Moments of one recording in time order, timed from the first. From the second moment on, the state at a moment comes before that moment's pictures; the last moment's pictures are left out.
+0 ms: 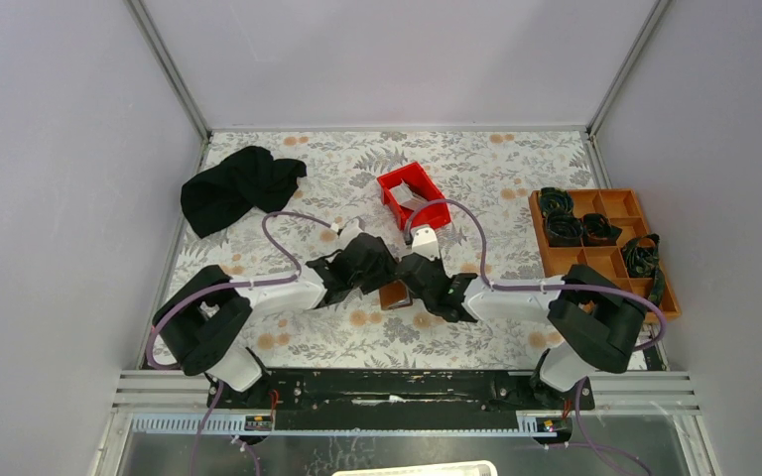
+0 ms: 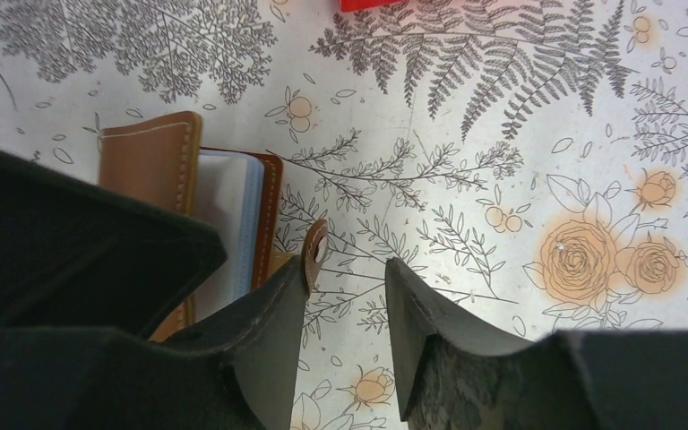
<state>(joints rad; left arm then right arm) -0.82 1.53 0.71 0.05 -0.14 -1.14 1.00 1.58 0.74 -0.03 0.61 0.48</state>
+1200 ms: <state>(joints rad) -0.82 1.48 0.74 0.02 -0.17 -1.12 1.00 1.49 0.79 -0.19 0.53 0.53</state>
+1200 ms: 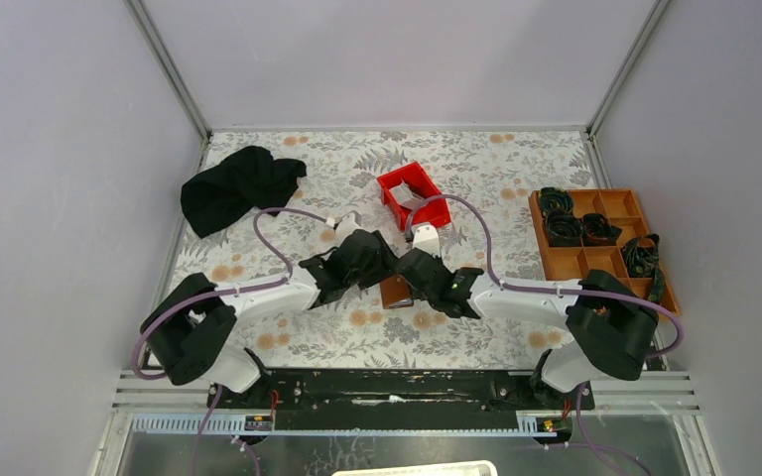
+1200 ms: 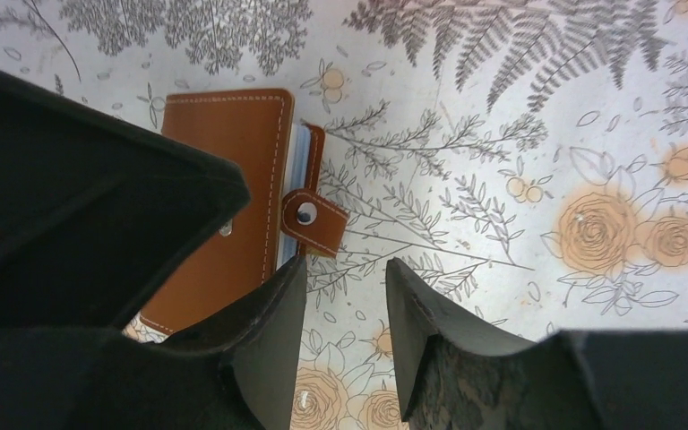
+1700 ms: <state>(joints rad) -0.82 1.43 0.66 -0.02 -0.23 -1.14 1.00 1.55 0.79 -0.19 0.45 0.55</state>
